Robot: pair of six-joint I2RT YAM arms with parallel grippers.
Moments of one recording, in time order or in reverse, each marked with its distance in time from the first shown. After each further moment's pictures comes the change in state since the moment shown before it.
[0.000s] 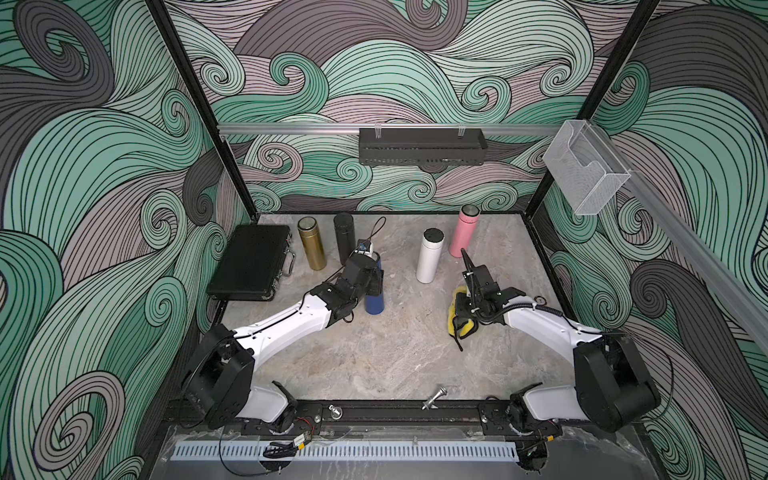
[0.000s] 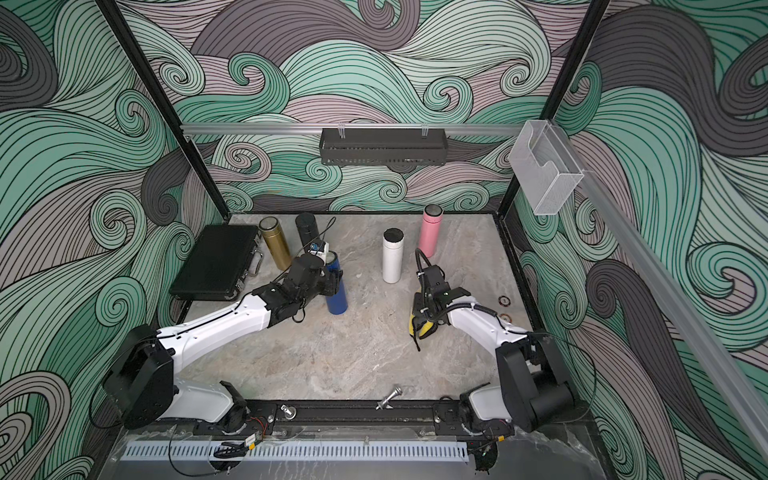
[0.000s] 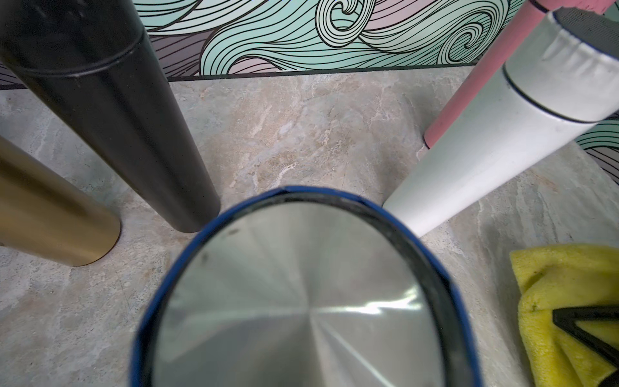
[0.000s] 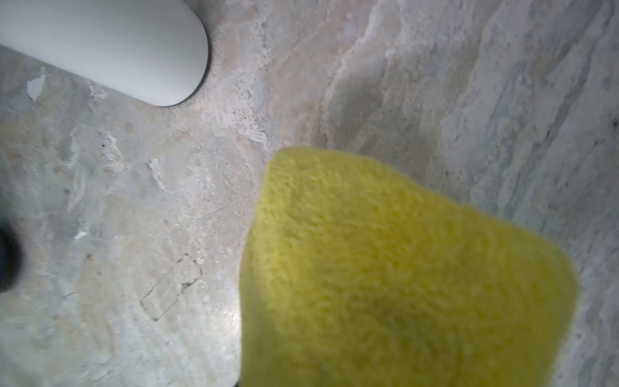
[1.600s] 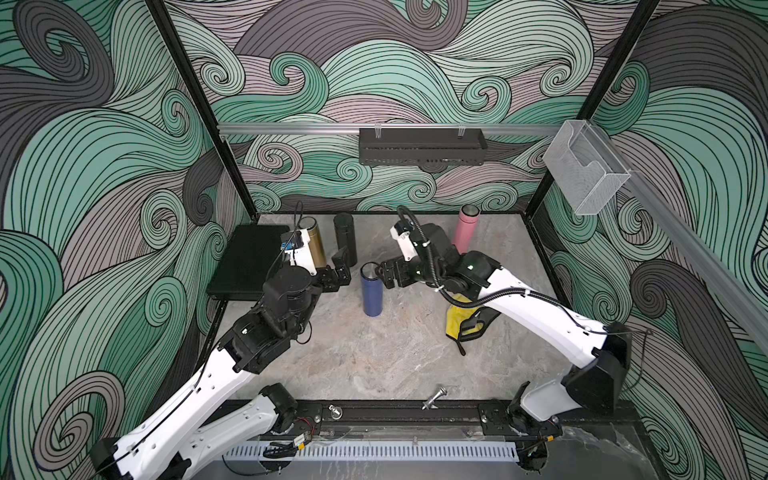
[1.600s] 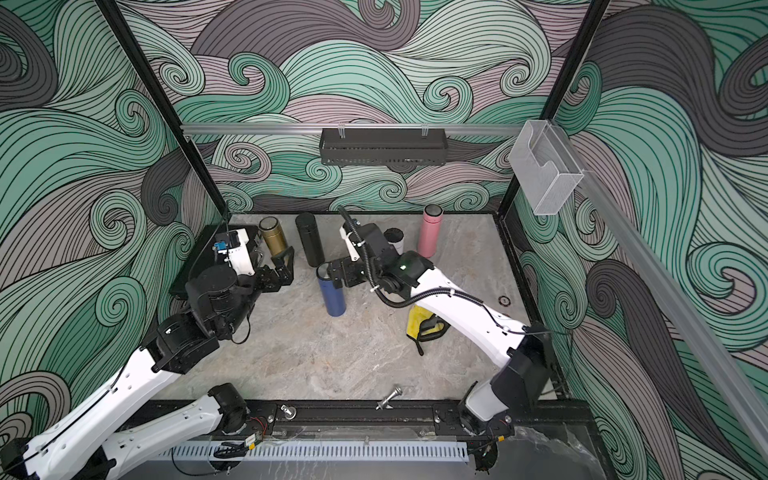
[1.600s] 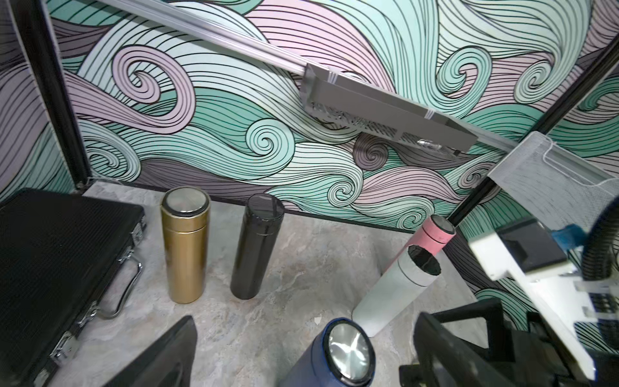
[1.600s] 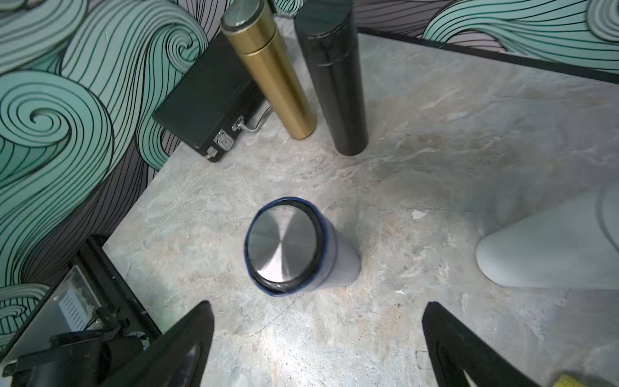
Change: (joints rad) left arm -0.038 -0.629 0.046 -0.284 -0.252 -0.108; right arm 0.473 0.173 0.781 -0.189 -0.081 -0.152
